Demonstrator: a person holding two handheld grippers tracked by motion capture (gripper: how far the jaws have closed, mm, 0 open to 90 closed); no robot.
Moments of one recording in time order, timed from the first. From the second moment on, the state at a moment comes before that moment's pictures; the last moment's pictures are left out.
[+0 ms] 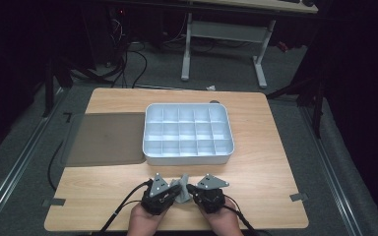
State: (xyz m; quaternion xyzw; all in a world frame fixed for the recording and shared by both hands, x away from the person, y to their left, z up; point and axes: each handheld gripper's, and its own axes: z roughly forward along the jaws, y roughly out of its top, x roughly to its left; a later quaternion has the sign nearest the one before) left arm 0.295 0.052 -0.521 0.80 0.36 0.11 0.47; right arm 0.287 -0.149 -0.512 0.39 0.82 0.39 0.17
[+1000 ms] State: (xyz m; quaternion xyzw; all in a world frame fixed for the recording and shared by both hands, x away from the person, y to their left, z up) left arm 0.298 0.036 -0.531 0.83 0.35 0.08 0.42; right arm 0.292 -0.149 -0.506 0.40 0.81 0.39 0.17
